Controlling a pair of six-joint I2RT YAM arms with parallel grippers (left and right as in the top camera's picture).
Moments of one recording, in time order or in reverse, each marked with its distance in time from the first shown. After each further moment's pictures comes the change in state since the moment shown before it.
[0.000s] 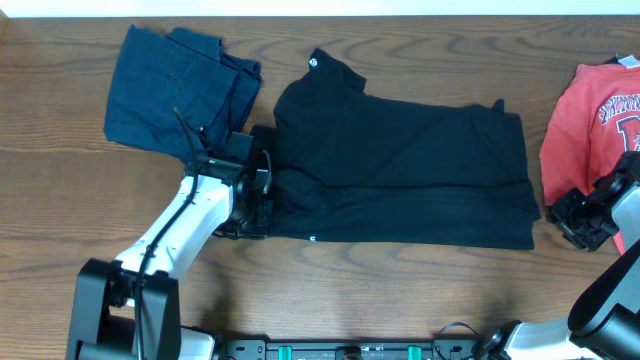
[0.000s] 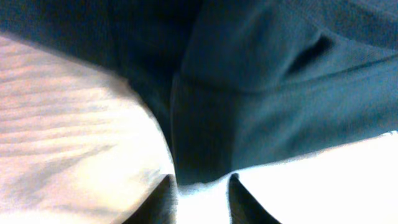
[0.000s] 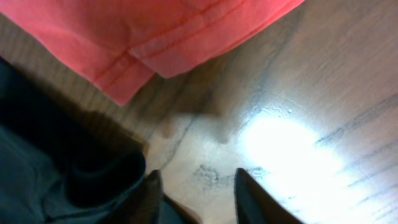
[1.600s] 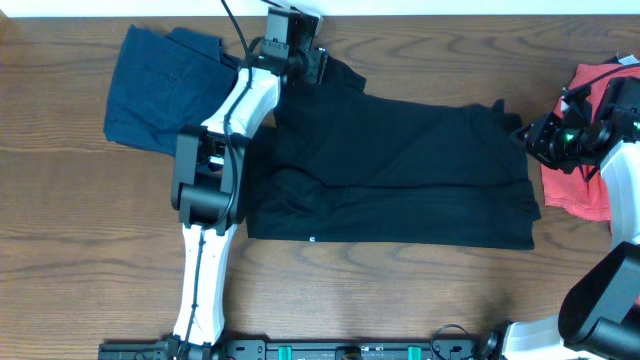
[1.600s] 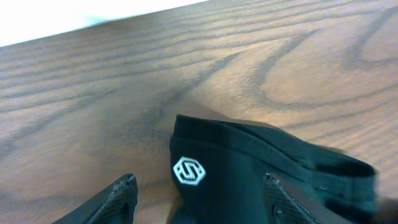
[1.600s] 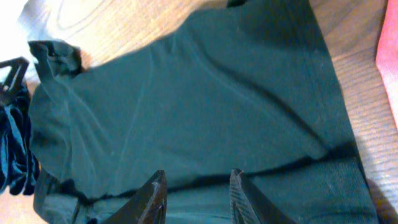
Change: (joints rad) left arm 0.000 0.903 1.051 0.678 0.086 0.096; right arm 0.238 -0.005 0.308 -0.054 -0.438 -0.072
